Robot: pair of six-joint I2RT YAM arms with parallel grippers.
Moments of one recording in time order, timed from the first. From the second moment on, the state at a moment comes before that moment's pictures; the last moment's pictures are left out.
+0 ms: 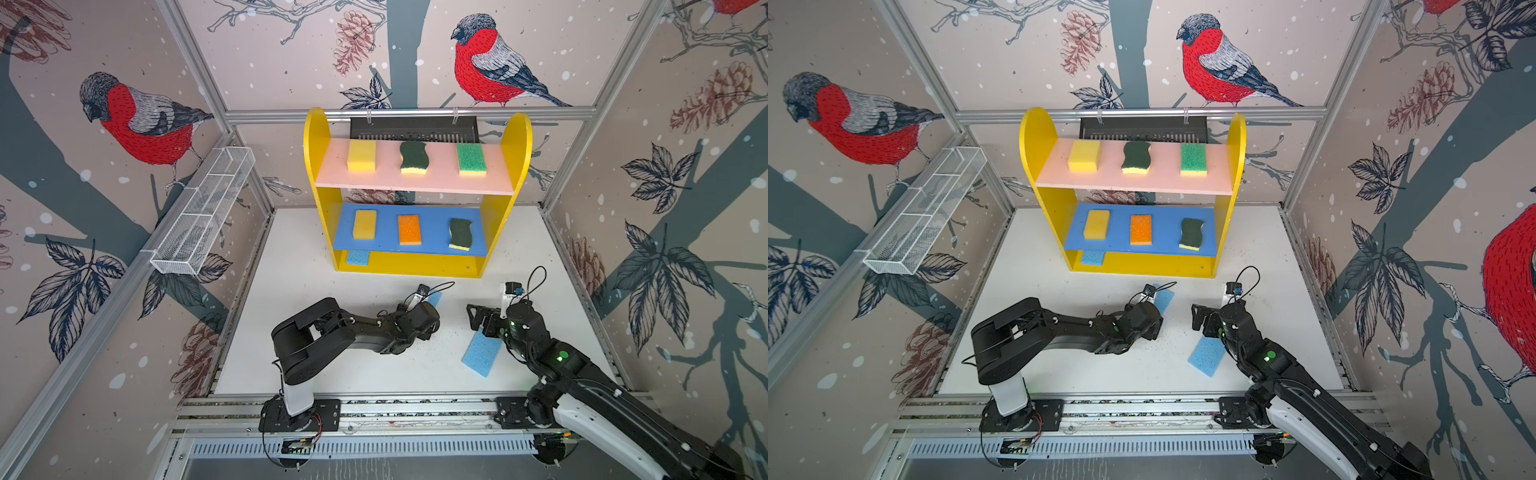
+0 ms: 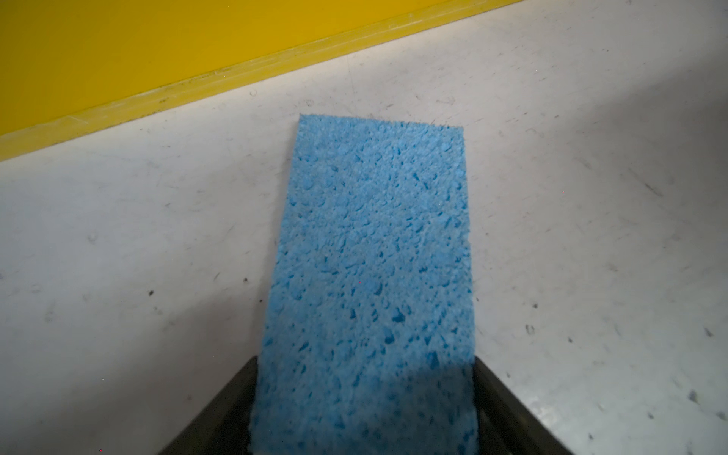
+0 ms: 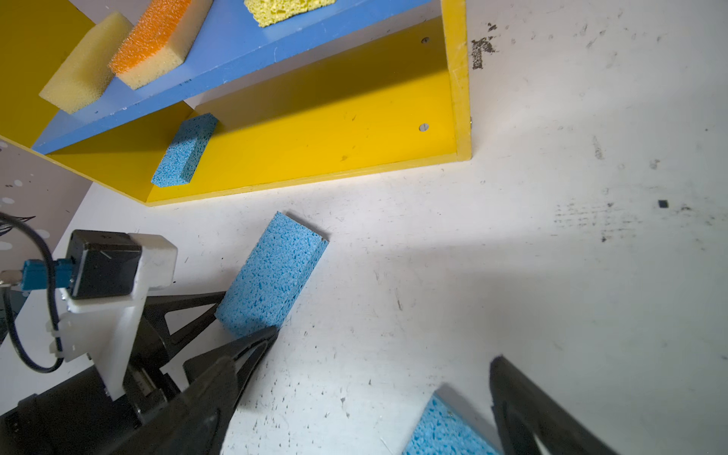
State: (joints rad) left arm -1.05 1.82 0.81 0.11 -0.38 -0.47; right arm 0.67 0.61 0.34 -0.32 0.20 0.60
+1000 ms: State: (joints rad) left arm -0.95 1.66 0.68 0.06 -0.48 -0.69; right arm 0.67 0.66 0.31 -0.24 0.18 0.58
